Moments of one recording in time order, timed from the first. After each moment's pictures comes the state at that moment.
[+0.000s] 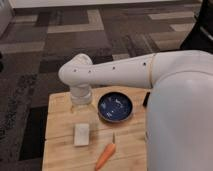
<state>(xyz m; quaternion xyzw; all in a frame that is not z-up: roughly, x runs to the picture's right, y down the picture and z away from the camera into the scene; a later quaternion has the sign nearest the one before) -0.102 0.098 0.704 -0.26 0.23 0.64 0.68</state>
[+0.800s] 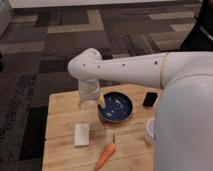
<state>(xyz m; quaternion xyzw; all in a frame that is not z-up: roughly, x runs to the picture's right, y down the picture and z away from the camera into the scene) -0.035 0.062 0.704 -0.24 0.25 0.65 0.68</state>
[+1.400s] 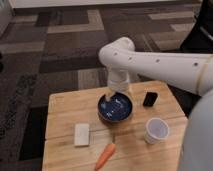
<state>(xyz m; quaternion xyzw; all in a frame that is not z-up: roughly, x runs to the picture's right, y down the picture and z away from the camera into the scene) 0.104 0.037 0.678 -0.20 0.28 0.67 0.66</state>
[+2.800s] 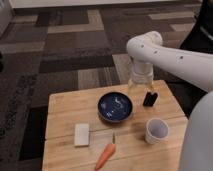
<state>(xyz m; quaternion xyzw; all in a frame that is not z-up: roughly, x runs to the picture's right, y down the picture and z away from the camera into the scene) 0.225 -0.009 0.719 -0.17 0.30 0.69 0.64</state>
